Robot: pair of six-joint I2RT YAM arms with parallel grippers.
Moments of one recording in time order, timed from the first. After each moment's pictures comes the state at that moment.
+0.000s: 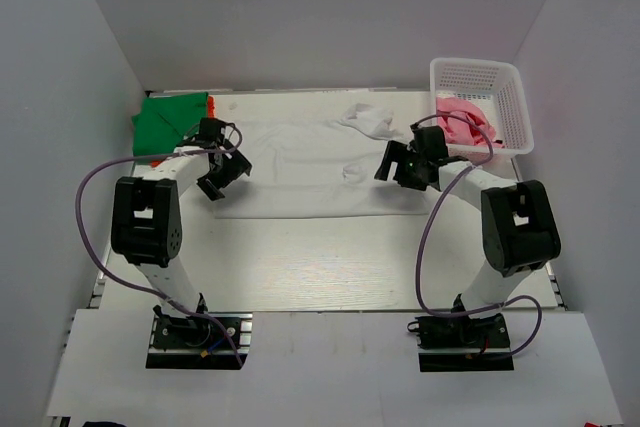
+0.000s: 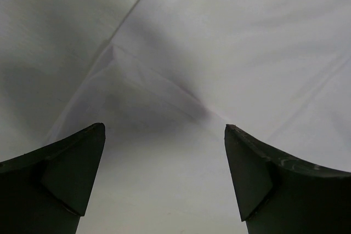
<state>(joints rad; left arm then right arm) -0.10 1.77 1.19 -0.53 -0.10 -0.81 0.26 1.70 1.00 -0.15 -0.18 0.44</state>
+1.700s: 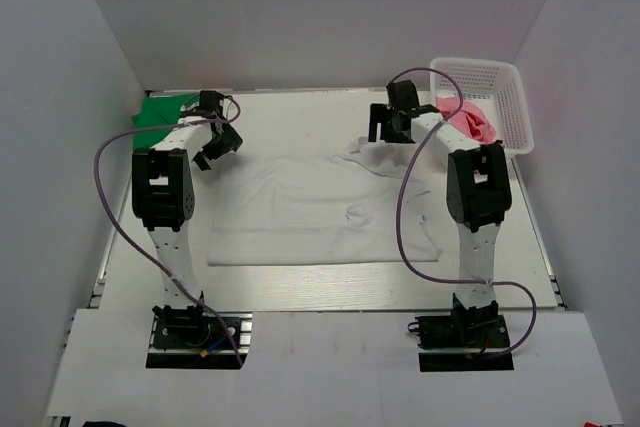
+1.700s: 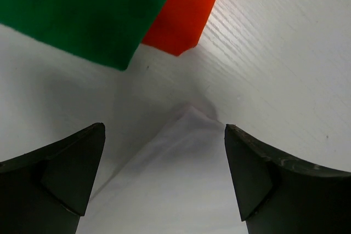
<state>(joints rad) -0.05 2.09 1.60 -0.61 -0.26 -0.68 0.31 2.10 1.65 -0.42 0.07 0.24</state>
